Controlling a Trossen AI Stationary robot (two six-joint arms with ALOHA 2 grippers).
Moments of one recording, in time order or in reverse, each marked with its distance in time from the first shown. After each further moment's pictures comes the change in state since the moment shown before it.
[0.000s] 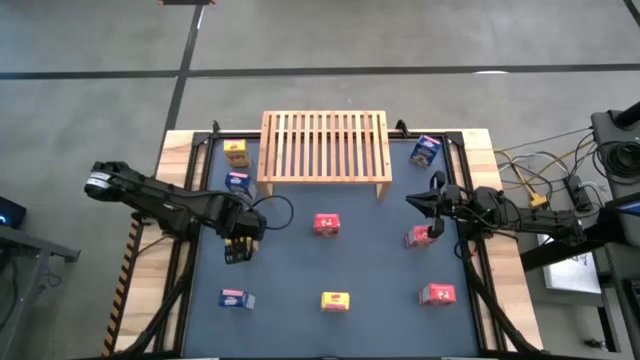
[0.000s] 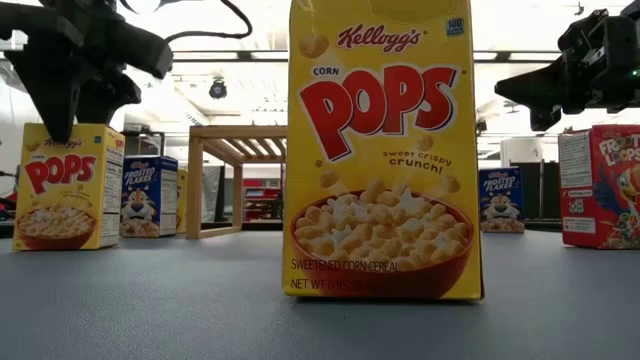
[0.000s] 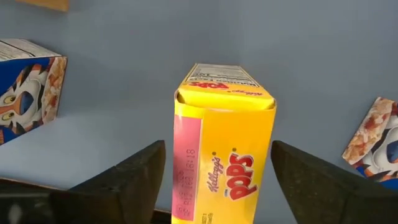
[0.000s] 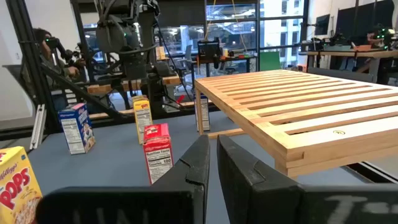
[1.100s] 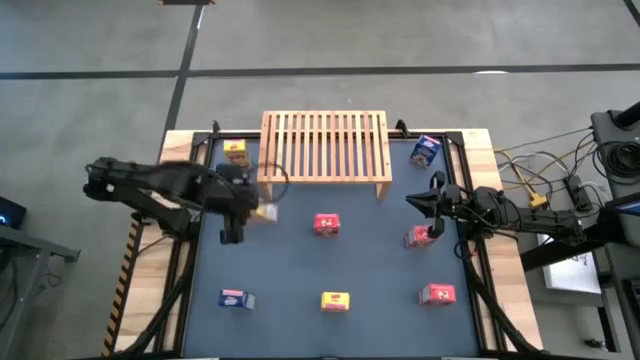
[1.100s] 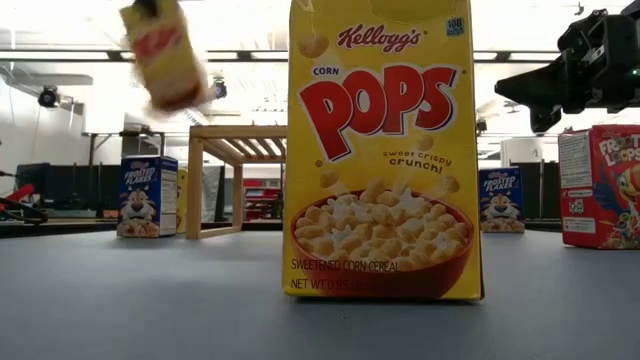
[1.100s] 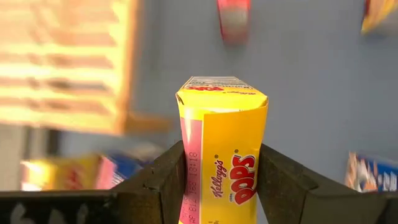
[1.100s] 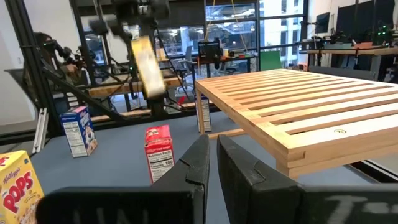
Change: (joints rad) left arm 0.006 -0.009 0.575 -0.224 -0.269 0.230; right arm 0.000 0.000 0.000 0.003 0.000 0.019
